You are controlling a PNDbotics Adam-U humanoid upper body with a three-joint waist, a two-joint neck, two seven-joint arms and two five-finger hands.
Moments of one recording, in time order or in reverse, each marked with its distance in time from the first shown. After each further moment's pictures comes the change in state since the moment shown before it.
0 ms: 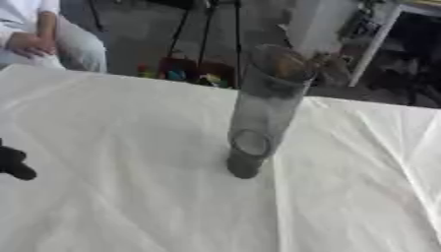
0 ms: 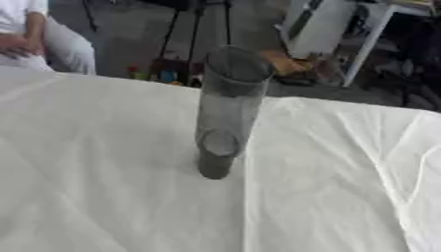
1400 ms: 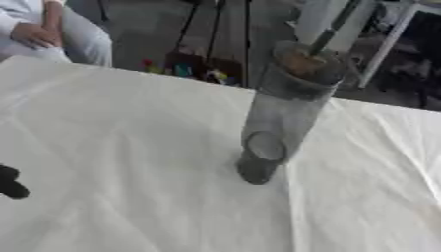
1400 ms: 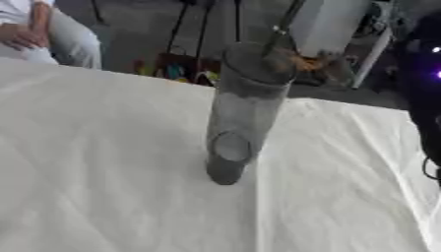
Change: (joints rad) left arm -0.016 0.000 -0.007 0.000 -0.008 -0.003 -0.011; right arm -0.010 0.029 0.025 -0.016 0.041 -0.035 0.069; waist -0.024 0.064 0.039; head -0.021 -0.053
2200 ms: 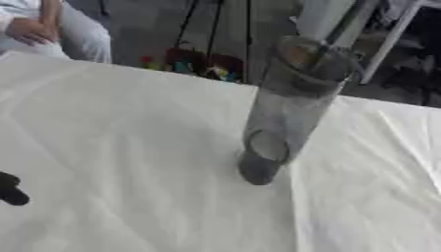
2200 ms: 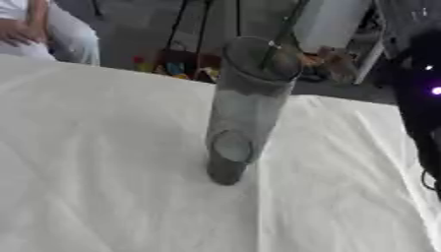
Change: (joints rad) left arm -0.004 -0.001 -0.005 0.000 -0.005 0.002 -0.006; right arm 0.049 -0.013 -0.002 -0.046 0.007 -0.038 0.055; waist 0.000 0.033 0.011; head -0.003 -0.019
